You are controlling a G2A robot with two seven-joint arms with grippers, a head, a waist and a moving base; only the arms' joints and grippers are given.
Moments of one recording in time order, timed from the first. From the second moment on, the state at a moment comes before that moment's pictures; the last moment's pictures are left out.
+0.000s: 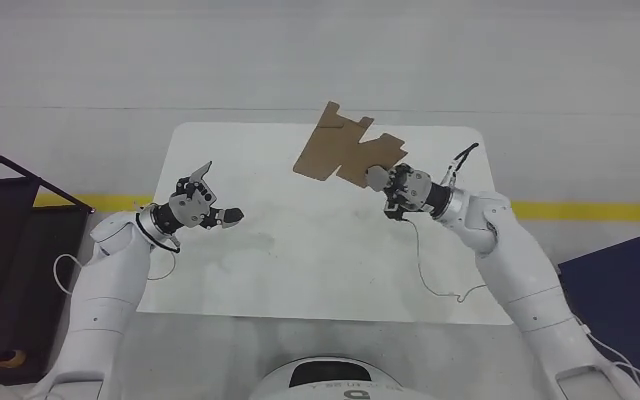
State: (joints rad) left arm 1.27 -1.07 -1.51 -1.15 -0.88 0.37 -1.39; right arm -1.20 -1.09 1.17 -1.44 1.94 0.86 0.33
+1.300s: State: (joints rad) left arm 1.27 -1.07 -1.51 -1.15 -0.88 0.37 -1.39; right arm -1.44 -1.10 1.12 -1.69 0.81 -0.10 0.25
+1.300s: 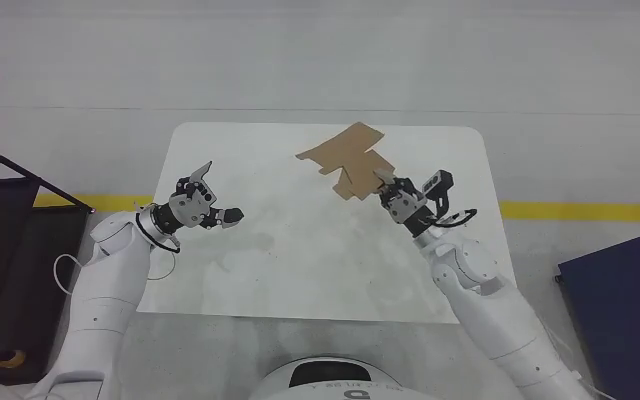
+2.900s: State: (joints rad) left arm 1.11 -0.96 -1.01 -1.17 -1.46 0.53 -1.30; right arm -1.53 -1.05 1.16 -1.76 0.18 -0.36 0.60
